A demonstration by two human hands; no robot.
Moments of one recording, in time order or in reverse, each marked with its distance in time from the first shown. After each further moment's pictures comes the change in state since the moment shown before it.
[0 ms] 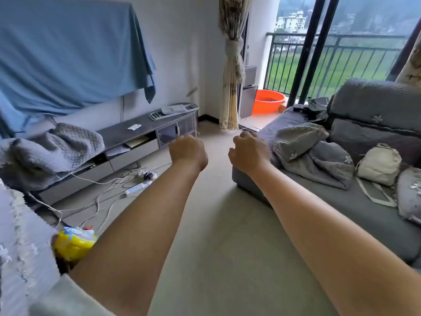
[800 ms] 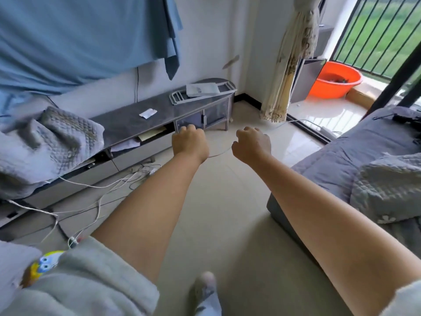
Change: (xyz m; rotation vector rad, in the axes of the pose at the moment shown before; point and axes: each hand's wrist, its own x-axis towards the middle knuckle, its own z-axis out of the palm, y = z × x) left_hand 0.513 -0.077 0.167 -0.017 -0.119 -0.196; right_hand 0.520 -0.010 0.258 0.175 -0.219 -0.133
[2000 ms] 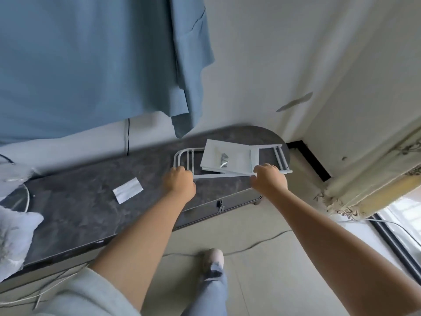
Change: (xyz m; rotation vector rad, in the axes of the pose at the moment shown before) left_hand 0.829 -0.087 0.186 0.045 -0.328 -0.317; right_hand 0.881 0.086 0.231 0.032 -0.367 -0.101
